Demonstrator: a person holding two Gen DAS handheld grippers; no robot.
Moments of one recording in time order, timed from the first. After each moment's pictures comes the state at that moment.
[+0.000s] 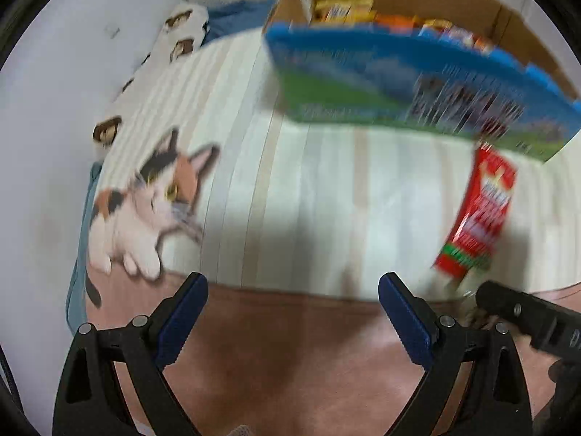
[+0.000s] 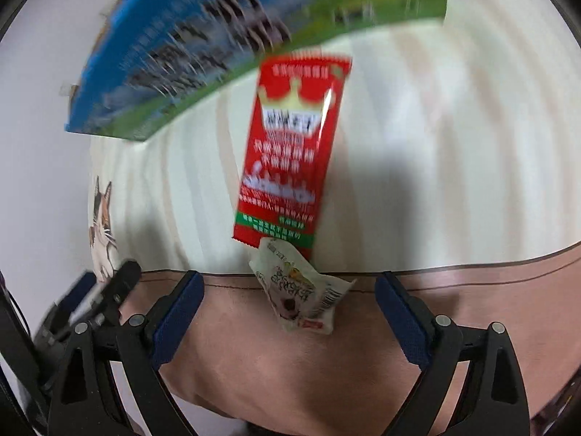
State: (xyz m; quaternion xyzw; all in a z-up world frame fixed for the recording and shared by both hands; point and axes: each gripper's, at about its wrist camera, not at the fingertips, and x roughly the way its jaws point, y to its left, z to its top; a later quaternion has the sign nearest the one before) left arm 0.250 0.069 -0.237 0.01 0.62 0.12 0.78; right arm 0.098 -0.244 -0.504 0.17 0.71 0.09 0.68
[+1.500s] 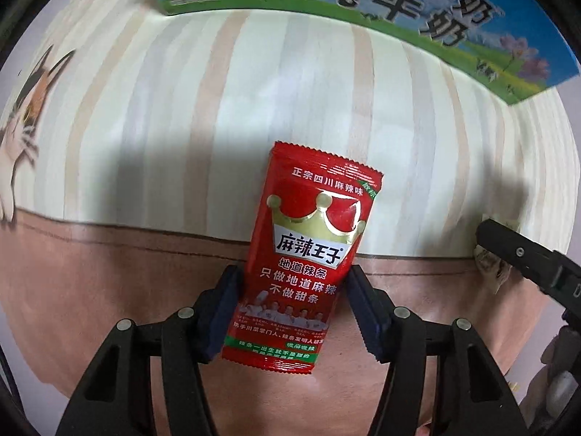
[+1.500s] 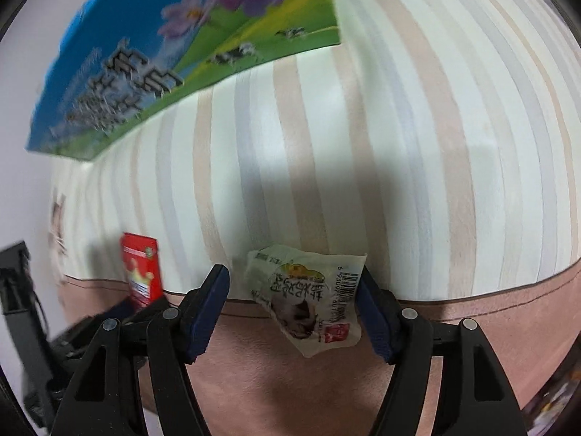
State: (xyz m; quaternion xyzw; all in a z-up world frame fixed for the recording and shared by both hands) left arm 0.236 0.021 -0.307 -0.09 0.71 0.00 0.70; right arm 0.114 -0.298 -0.509 0.09 0.69 0.04 0.71
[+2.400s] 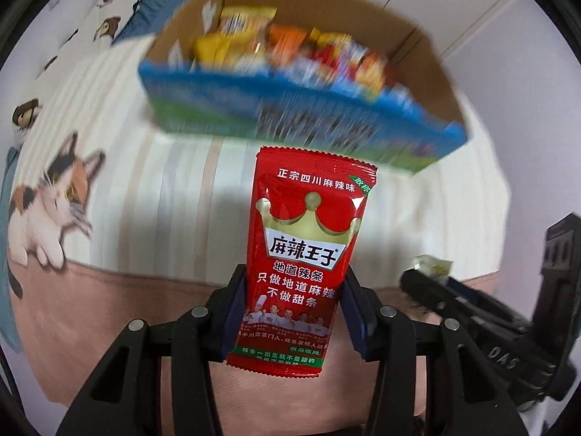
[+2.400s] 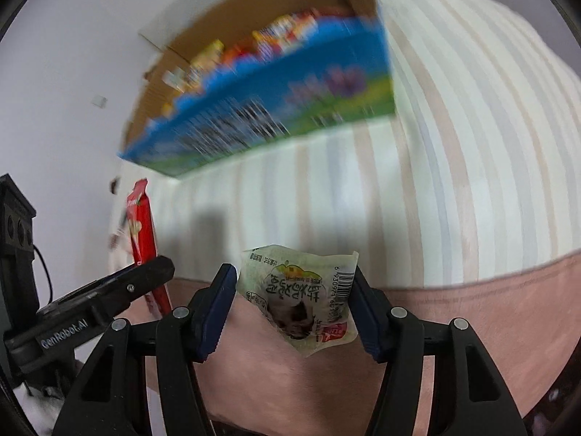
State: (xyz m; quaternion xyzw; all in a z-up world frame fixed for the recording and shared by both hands) left arm 0.279 0.033 -0.146 -0.14 0.62 -0.06 0.77; right arm 0.098 -0.280 -0.412 0.15 0.62 0.13 0.76
